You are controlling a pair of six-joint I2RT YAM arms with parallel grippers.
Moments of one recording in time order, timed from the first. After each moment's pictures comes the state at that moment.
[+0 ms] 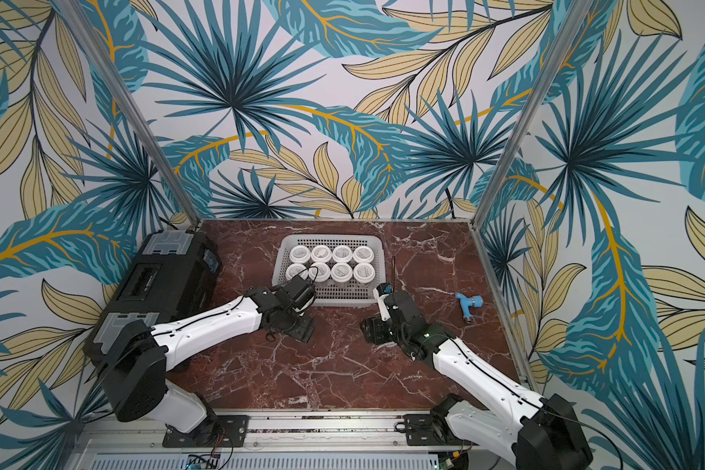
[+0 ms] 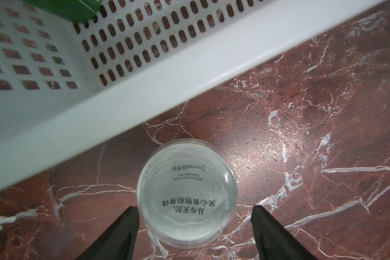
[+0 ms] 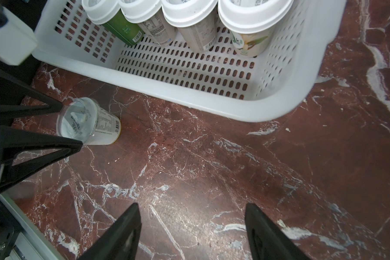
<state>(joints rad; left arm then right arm) -0.75 1.56 1.08 -0.79 -0.09 -0.34 0.56 1.05 0.63 -0.38 -0.07 0.36</state>
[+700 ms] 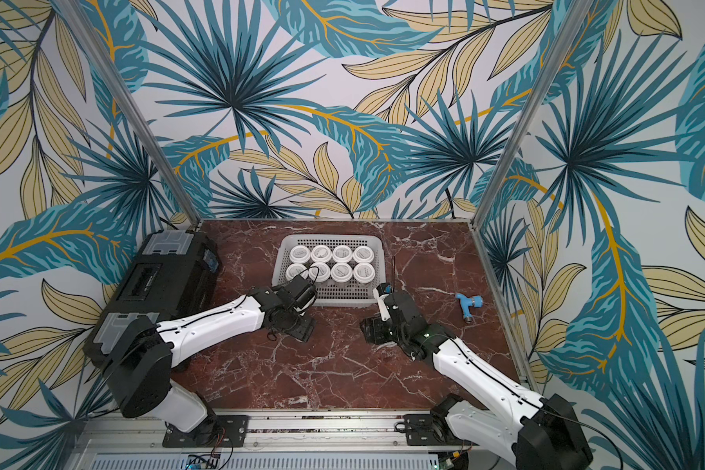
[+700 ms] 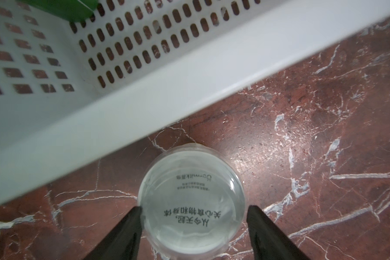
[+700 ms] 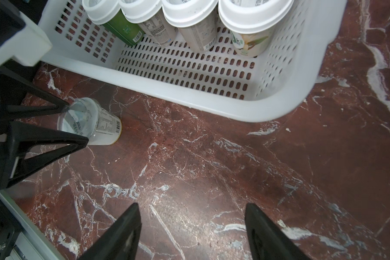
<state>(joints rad) -0.74 1.58 1.08 -0.77 -0.09 -0.33 0.56 1.05 0.63 -0.38 -0.07 0.36</state>
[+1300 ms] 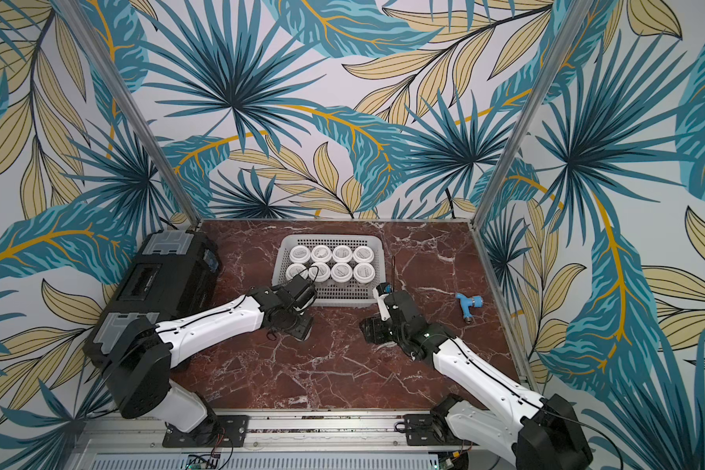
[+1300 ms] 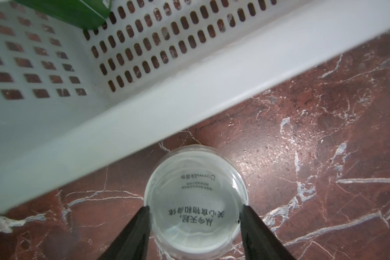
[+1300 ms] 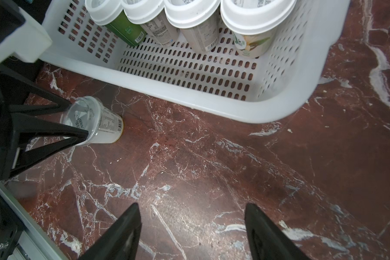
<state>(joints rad) -0.74 1.57 1.08 -0.77 -0.12 -0.32 0.56 1.05 0.63 -0.38 -0.08 0.36</state>
